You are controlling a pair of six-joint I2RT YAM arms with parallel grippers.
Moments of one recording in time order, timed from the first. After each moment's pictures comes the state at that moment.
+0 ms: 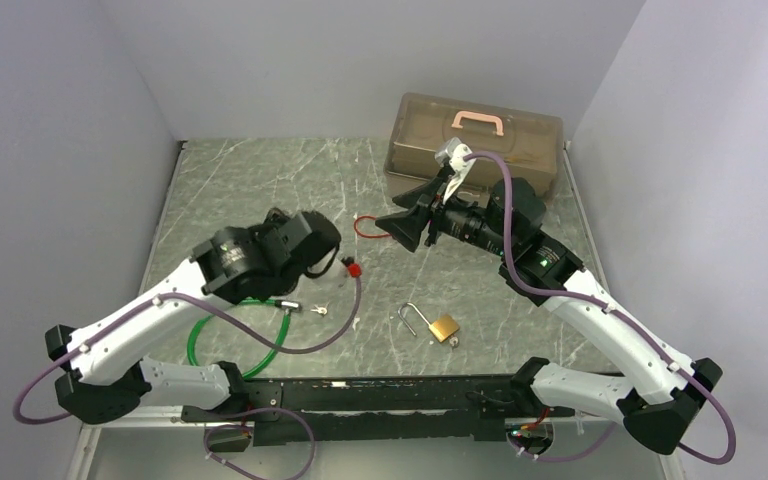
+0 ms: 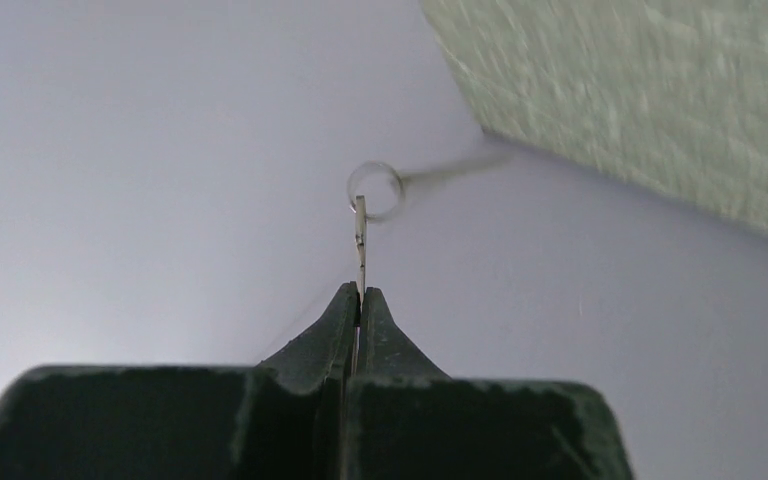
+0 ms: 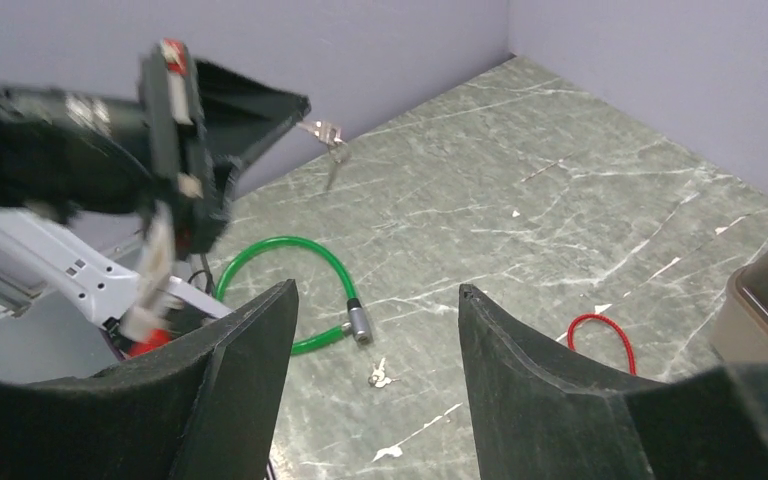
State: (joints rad) left arm -1.04 1.18 1.41 -1.20 -0.85 1.28; right arm 0.73 1.05 1.15 -0.11 -0.35 0.20
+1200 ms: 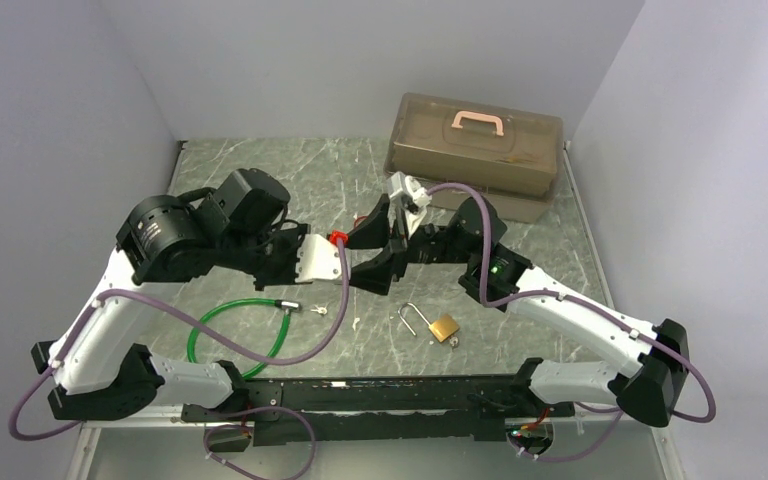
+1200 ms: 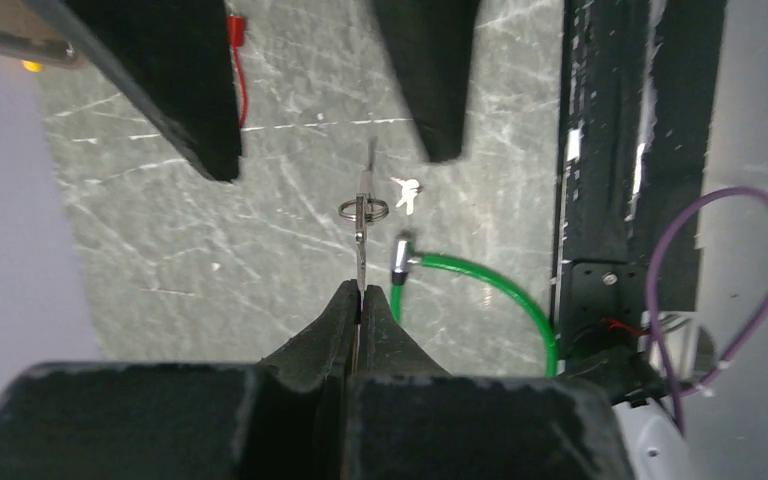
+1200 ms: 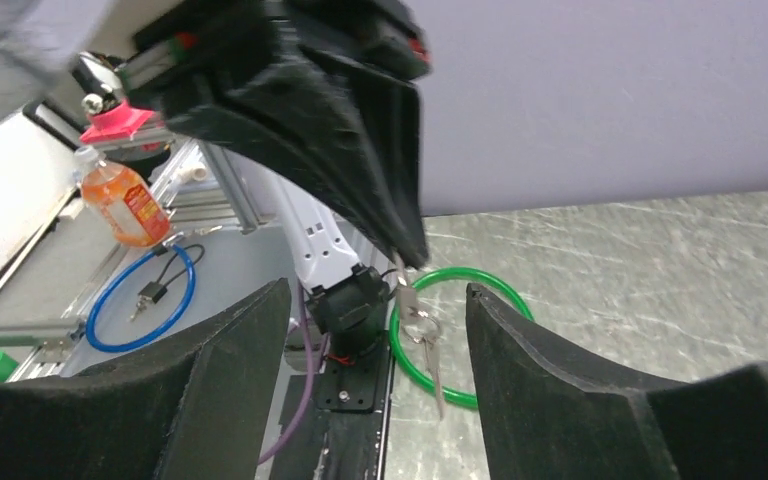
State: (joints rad) left arm -0.95 1.27 1.96 -1.58 0.16 0.73; right arm 0.87 1.18 1.02 0.39 -0.74 0.34
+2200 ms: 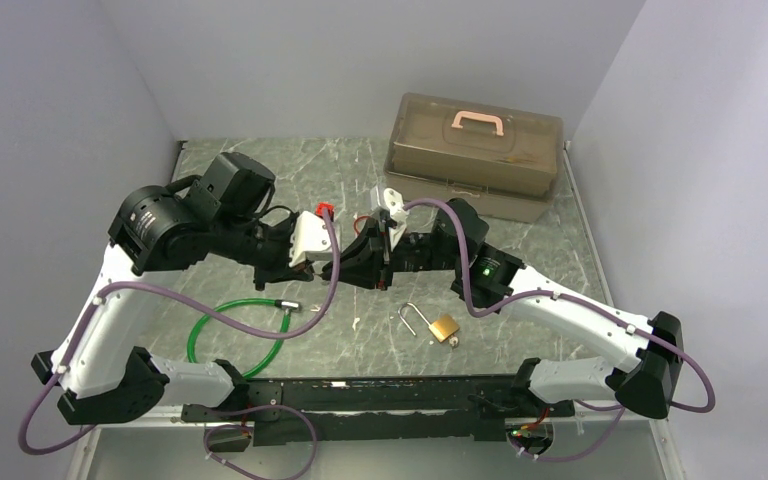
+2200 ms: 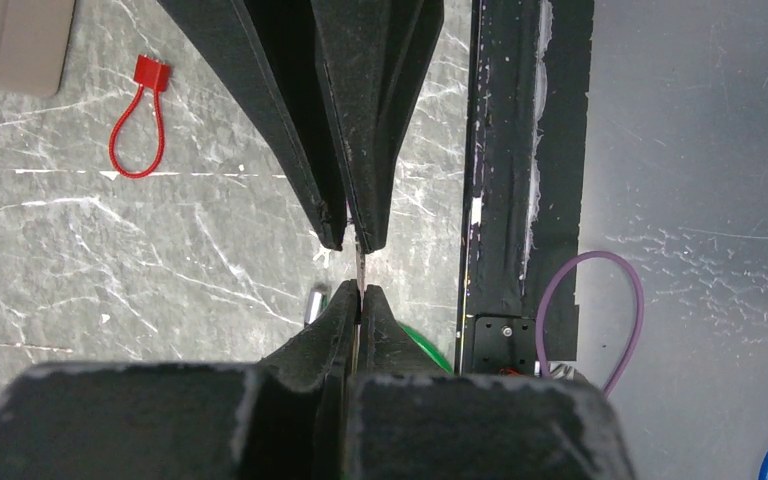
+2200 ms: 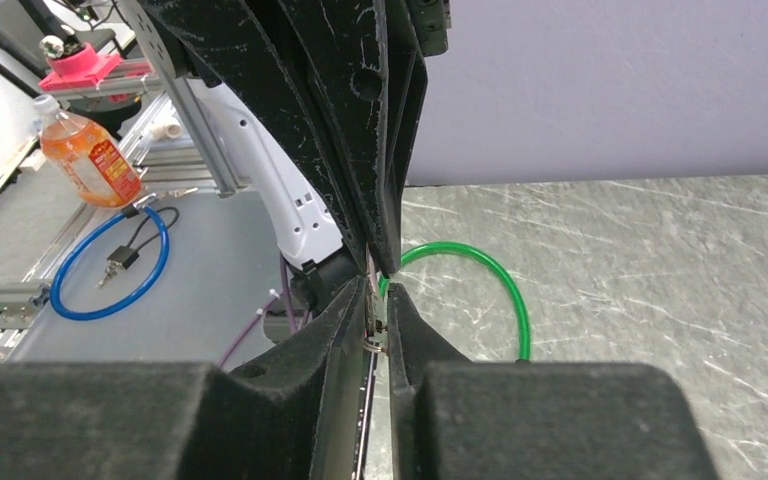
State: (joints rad) left arm -0.78 1.28 1.98 -1.58 0.46 0.63; right arm 0.98 1.21 1.08 0.23 -0.67 0.17
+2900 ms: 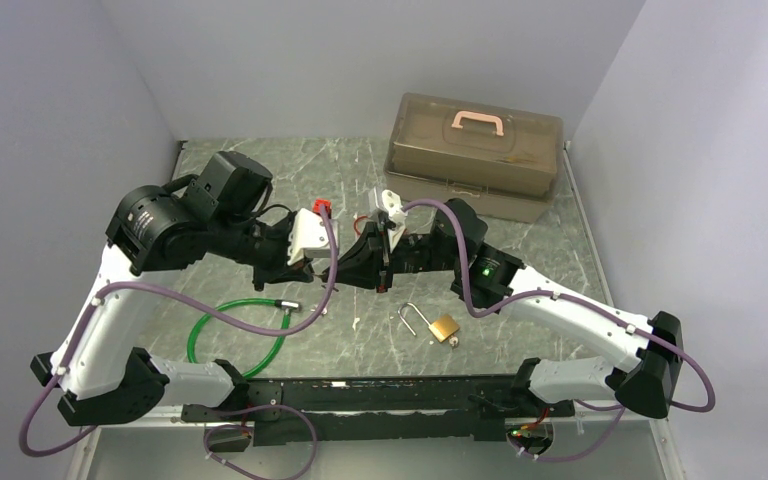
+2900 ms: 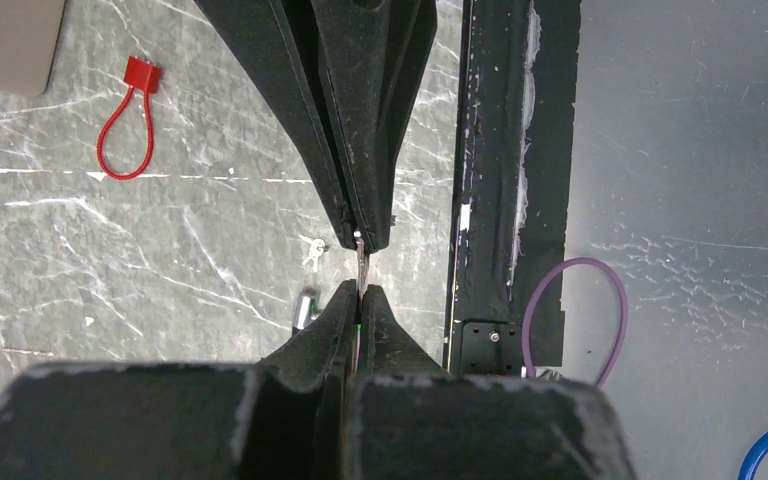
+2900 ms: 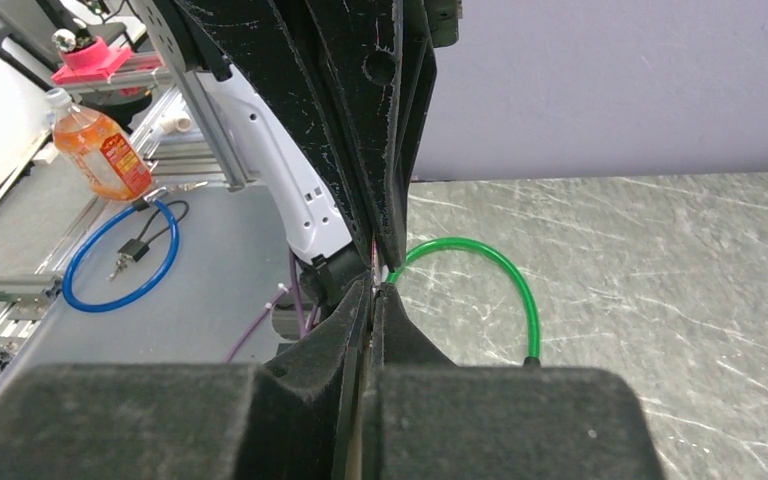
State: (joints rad) left arm -0.76 1.28 1.98 -1.59 0.49 0.61; right arm 0.98 1.21 1.08 0.22 -0.69 0.17
